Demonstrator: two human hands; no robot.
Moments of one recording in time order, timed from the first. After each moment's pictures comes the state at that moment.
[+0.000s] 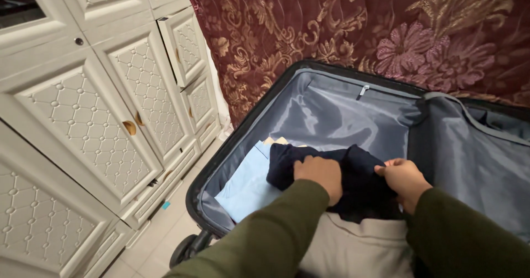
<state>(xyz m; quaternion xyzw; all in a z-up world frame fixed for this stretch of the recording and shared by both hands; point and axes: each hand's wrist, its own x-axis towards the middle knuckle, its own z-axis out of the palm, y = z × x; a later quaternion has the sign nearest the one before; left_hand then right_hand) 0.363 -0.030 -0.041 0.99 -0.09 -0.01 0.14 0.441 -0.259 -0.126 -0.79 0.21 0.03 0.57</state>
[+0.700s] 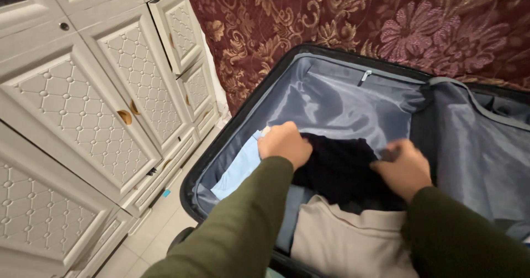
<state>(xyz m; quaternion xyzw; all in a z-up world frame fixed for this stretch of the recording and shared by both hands) 0.392 0.027 -0.030 0.96 0.07 0.08 0.26 0.409 -0.243 -0.100 -0.90 0.21 -0.06 0.37</state>
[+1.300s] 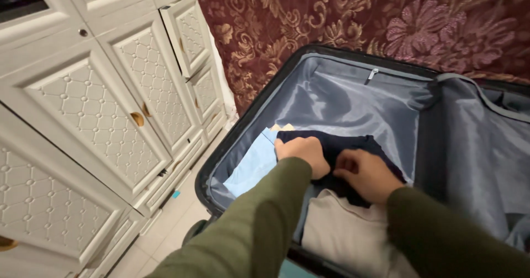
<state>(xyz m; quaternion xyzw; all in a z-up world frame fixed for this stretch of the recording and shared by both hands) 0.356 0.011 -0.014 0.99 -0.02 -0.05 0.11 0.372 -0.168 -0.080 -0.93 -0.16 -0.01 0.34</state>
